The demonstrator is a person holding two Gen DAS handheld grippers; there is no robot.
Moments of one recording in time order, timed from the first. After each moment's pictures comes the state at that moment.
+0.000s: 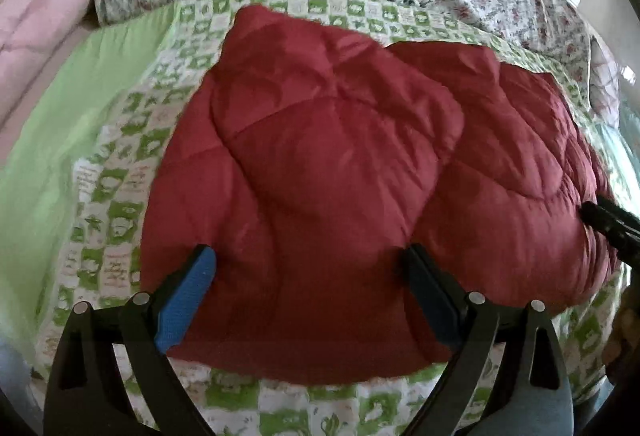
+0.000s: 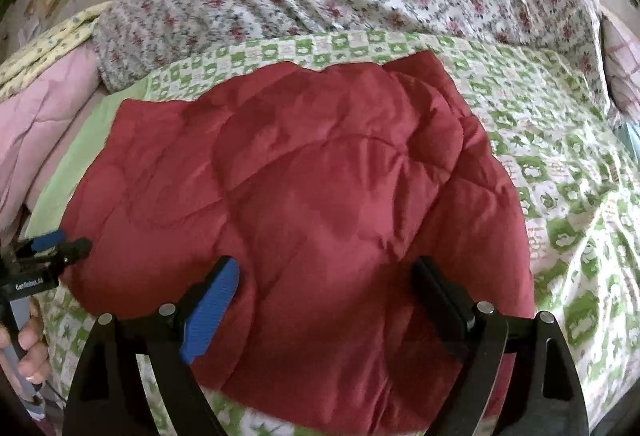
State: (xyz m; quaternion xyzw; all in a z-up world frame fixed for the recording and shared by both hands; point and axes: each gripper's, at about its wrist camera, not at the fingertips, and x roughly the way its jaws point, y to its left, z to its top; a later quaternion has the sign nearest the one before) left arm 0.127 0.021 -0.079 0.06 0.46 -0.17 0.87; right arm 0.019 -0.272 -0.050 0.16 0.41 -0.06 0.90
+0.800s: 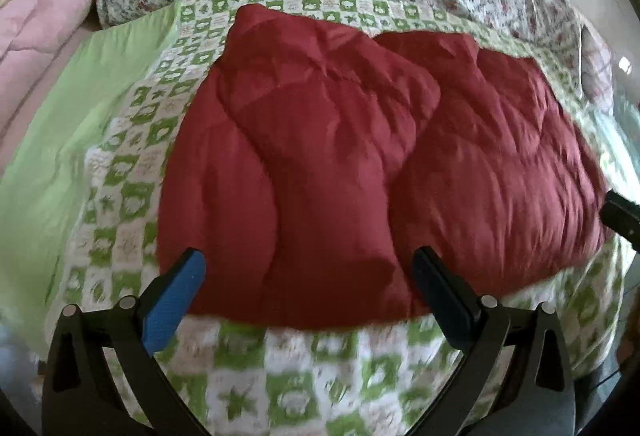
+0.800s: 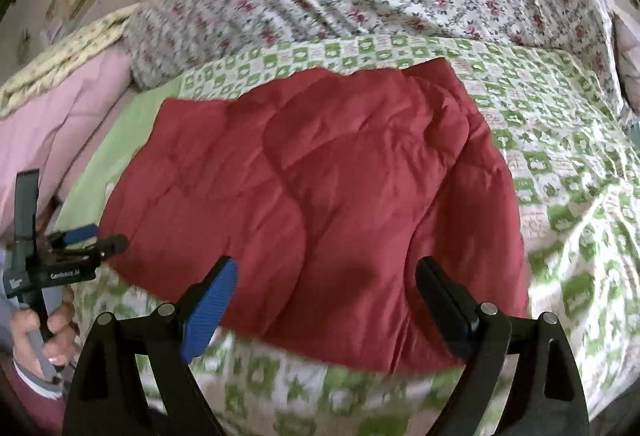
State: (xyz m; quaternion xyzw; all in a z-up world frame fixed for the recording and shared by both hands) left arm 0.082 0.030 -0.070 0.08 0.45 -0.17 0.87; right arm -0.034 -0.250 -0.019 0.16 0.40 -0.01 0.90
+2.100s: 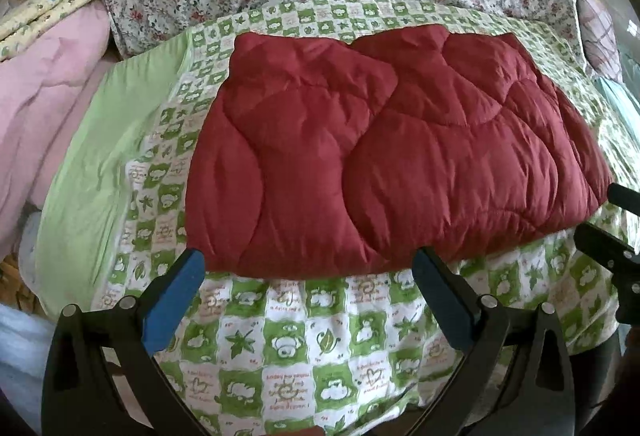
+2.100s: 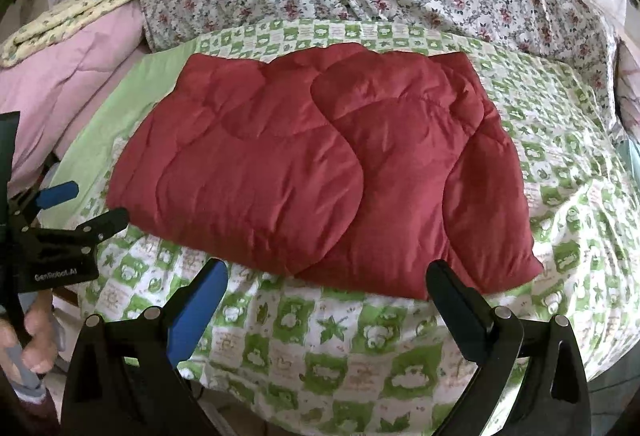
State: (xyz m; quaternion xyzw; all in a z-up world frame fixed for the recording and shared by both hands) left arm 0.033 0.004 -0.040 0.14 0.43 -0.13 0.88; right arm -0.051 -0.200 -0.007 0.11 0.43 -0.02 0.89
